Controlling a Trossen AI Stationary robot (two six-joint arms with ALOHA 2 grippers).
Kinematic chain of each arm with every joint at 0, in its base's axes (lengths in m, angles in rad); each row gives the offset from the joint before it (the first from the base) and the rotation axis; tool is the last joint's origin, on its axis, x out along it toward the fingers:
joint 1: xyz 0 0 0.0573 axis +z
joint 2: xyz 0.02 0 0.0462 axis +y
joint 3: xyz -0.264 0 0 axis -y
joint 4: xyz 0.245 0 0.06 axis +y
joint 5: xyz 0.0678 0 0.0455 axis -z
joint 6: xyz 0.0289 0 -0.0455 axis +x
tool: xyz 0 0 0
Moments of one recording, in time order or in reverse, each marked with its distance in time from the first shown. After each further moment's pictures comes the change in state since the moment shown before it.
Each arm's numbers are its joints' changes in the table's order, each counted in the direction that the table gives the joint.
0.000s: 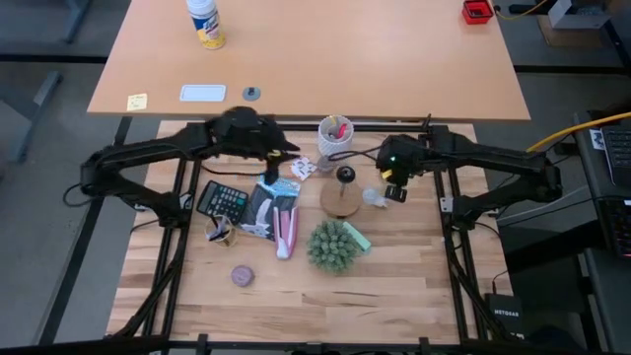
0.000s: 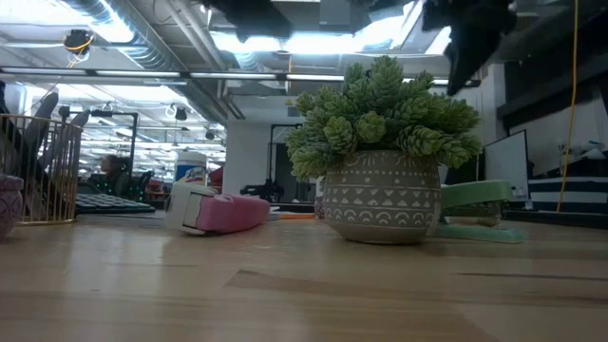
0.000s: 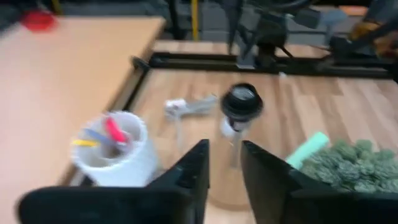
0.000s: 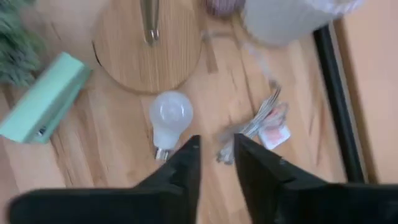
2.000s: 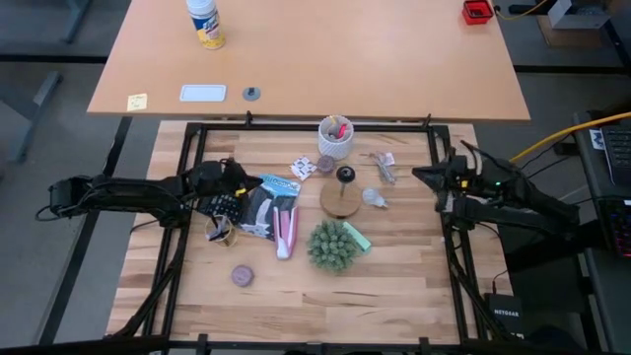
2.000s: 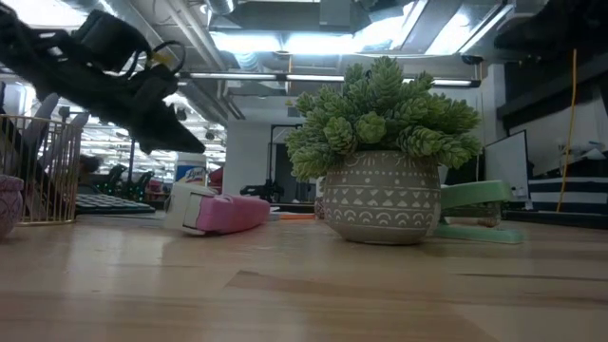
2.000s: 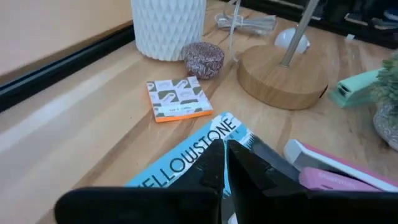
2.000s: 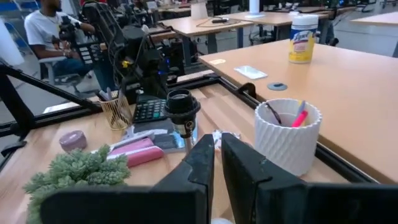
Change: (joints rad) left arm 0.035 -0.424 -1.037 -0.669 -0.172 -0.277; right arm 0.000 -1.102 -0.701 -0.656 -0.096 0.140
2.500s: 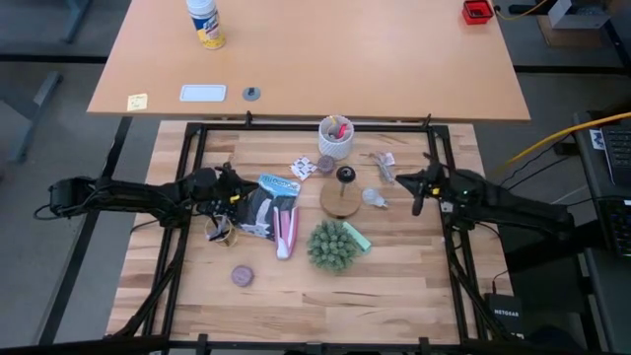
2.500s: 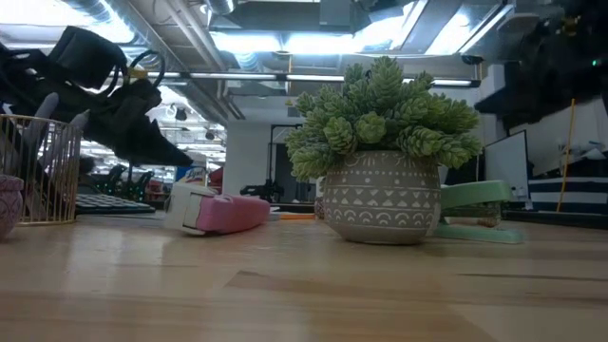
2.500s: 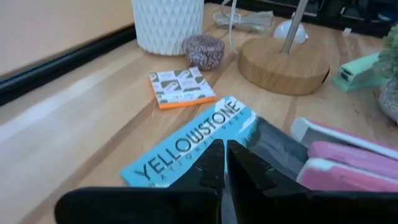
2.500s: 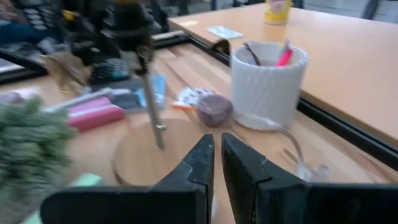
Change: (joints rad) left arm 0.000 0.000 -0.169 -0.231 0.002 0.049; right arm 0.000 0.001 -0.297 -0.194 0.097 -0.001
